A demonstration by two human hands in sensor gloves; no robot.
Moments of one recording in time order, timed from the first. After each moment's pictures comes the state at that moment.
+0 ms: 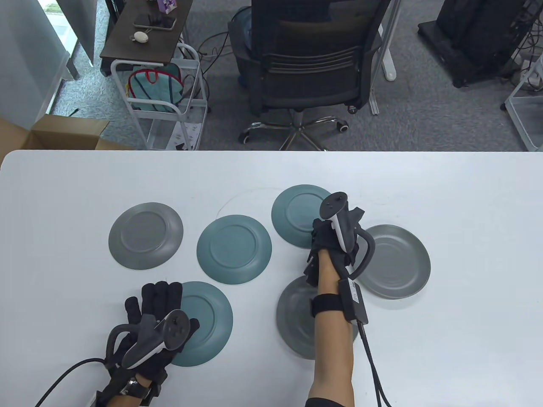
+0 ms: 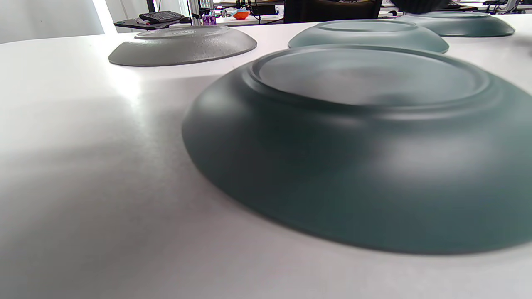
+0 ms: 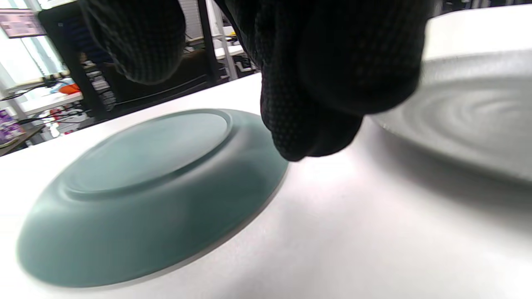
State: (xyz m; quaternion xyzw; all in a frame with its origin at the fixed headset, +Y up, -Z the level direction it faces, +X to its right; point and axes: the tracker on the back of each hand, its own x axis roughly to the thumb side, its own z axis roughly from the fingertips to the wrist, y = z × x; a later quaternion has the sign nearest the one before) left_hand -0.248 -0.762 -0.168 -0.14 -0.05 -0.04 0.99; right_hand 0.118 -0.715 -0.359 -0.26 0.07 0.95 0.15
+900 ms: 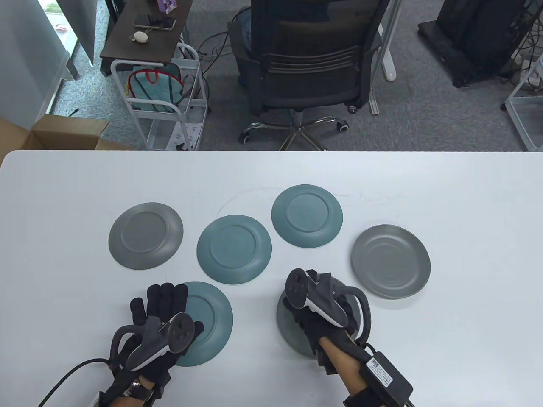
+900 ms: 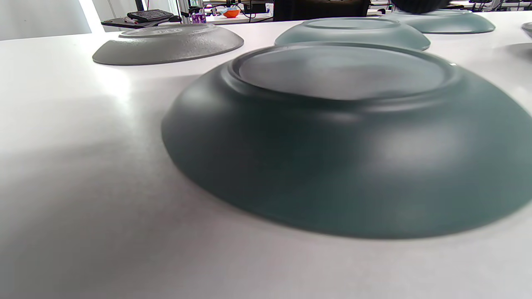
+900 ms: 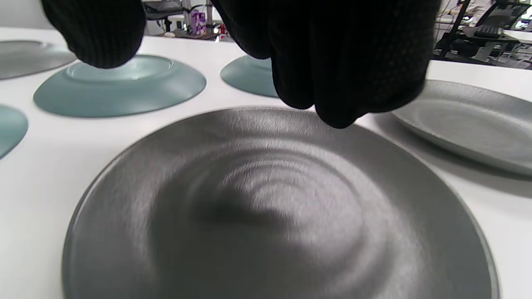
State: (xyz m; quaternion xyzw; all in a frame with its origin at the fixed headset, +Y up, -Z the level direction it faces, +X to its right) left_hand -0.240 -0.768 -0.165 -0.14 -0.06 -0.04 0.99; right_hand 0.061 -0.715 -0.208 0.02 0.16 0.99 -0.01
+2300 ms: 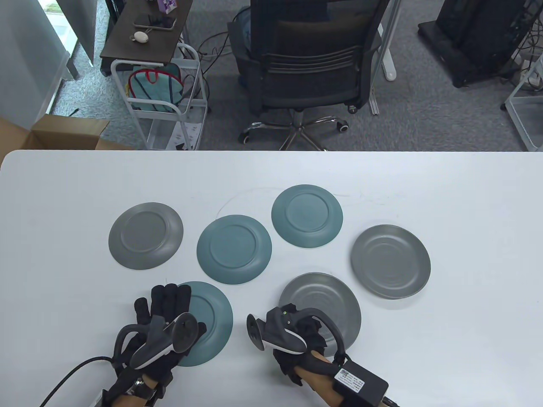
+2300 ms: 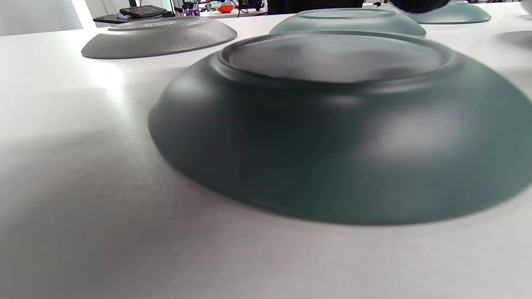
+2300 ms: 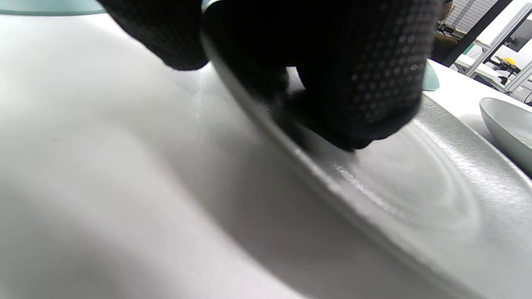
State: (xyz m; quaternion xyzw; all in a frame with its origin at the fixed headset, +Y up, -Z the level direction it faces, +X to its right) left_hand -0.234 -0.768 -0.167 -0.15 -0.07 -0.05 0.98; right_hand 0.002 -0.762 -0.177 0.14 0.17 0.96 -0.16
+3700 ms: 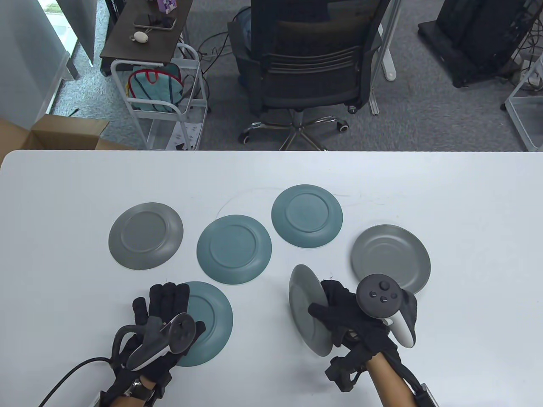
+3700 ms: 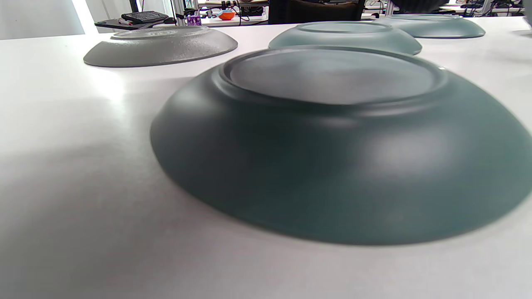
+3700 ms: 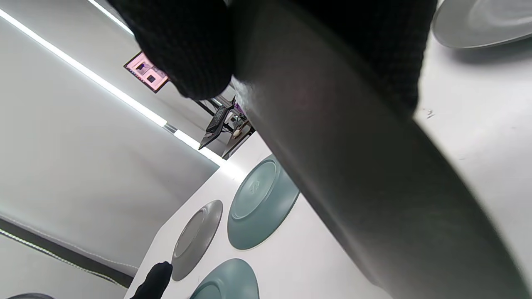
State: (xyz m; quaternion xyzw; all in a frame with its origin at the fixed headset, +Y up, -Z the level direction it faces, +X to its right) left_hand -0.237 -0.763 -0.165 -0.14 -0.07 -0.04 0.99; right_hand 0.147 -0.684 -0.191 0.03 0.13 0.89 0.44
